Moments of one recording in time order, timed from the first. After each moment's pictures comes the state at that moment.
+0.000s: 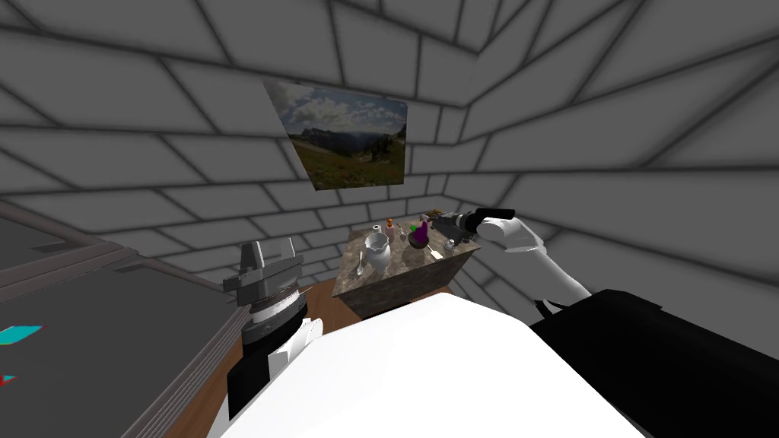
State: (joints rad) left arm 0.54 0.04 -0.03 -2.38 0.10 -0.64 0.10; right arm 0.13 -0.88 -0.52 -2.12 -1.02 0.90 -1.46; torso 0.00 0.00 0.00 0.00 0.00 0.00
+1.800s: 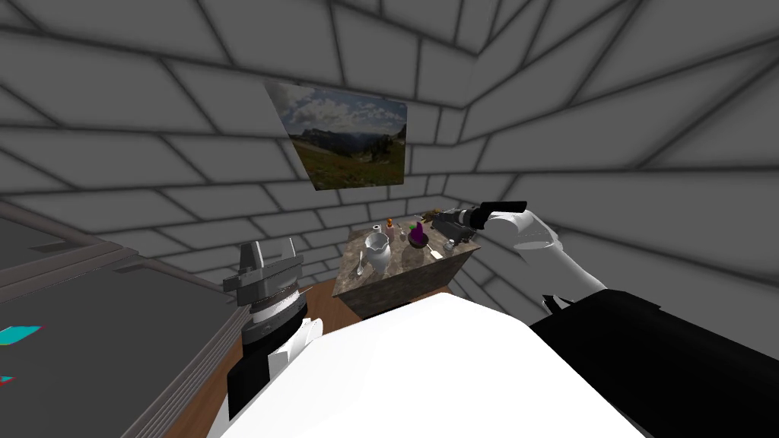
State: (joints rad) left arm 0.54 0.04 -0.03 -2.38 0.10 -0.64 0.10; right arm 0.14 -0.95 -0.58 -2.21 -1.10 0.97 -1.56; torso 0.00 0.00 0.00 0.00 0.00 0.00
